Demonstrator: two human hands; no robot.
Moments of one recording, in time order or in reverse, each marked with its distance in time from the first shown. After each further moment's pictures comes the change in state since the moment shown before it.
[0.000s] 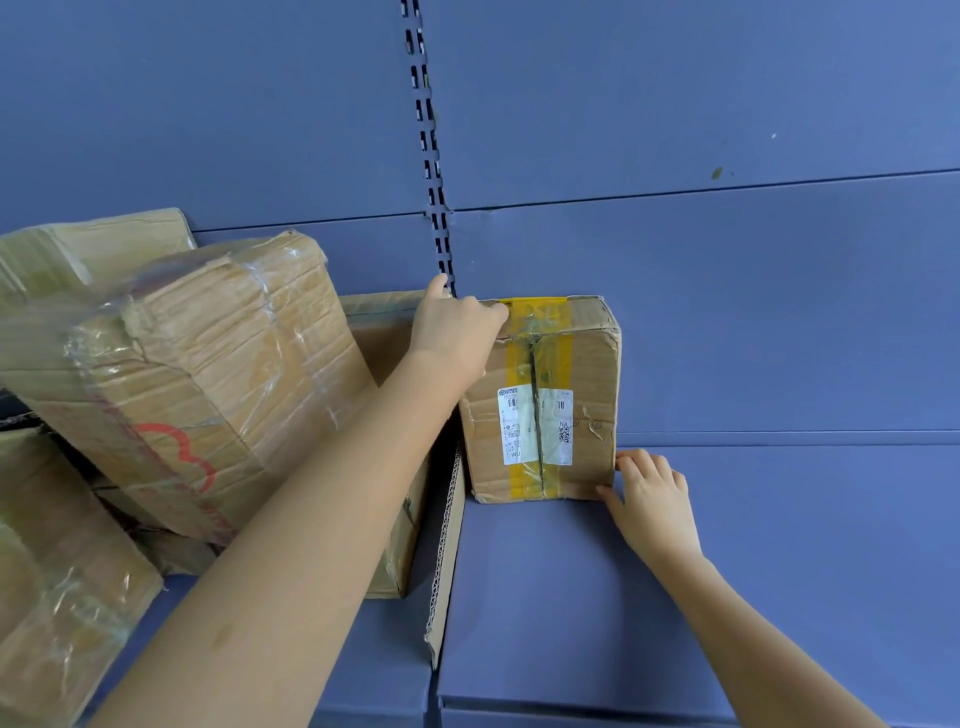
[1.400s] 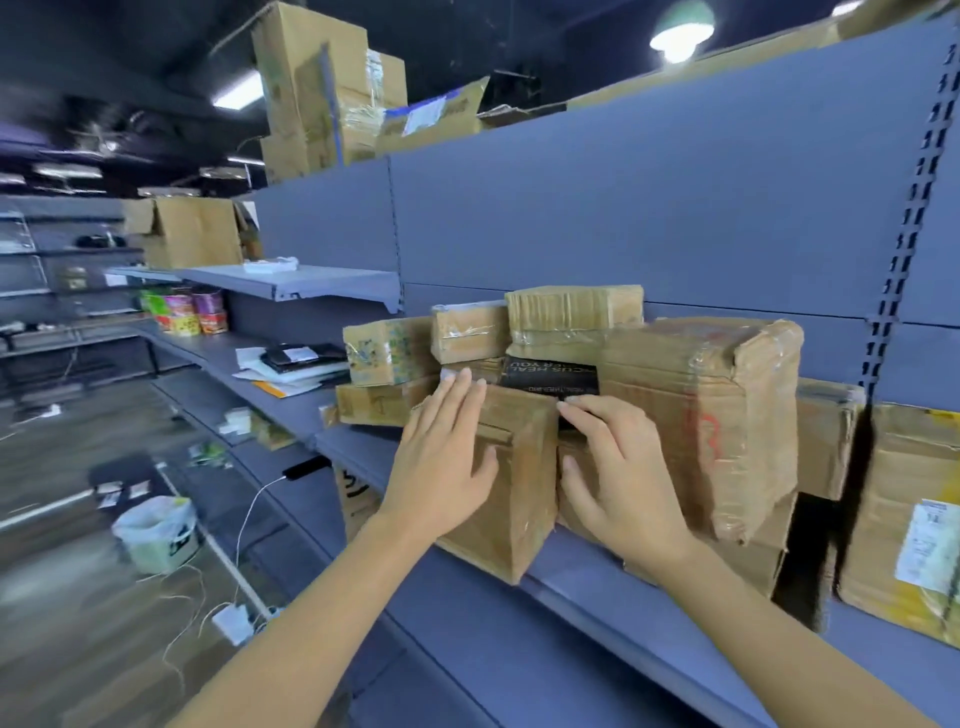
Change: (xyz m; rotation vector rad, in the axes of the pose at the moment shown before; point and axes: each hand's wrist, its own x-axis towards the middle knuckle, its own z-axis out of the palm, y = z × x) left_hand -0.395 -0.207 -0.027 -0.195 0.238 -0.644; right_hand -0.113 -0.395 -0.129 0.731 0.449 -1.054
